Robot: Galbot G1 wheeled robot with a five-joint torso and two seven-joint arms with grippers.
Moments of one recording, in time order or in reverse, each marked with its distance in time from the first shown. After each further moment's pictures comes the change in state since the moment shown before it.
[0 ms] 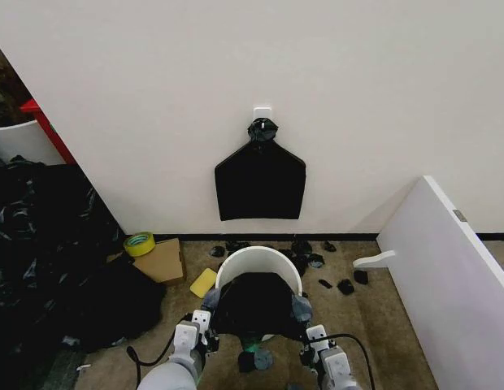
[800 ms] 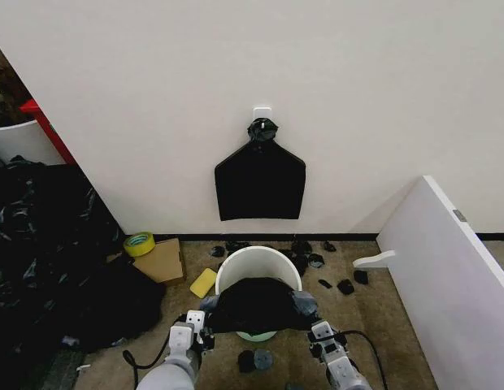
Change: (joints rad) left arm 0.098 0.032 -0.059 -0.123 0.000 -0.041 -0.005; right arm -0.022 -0.010 0.021 -0.016 -0.127 0.040 -0.037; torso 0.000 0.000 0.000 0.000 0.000
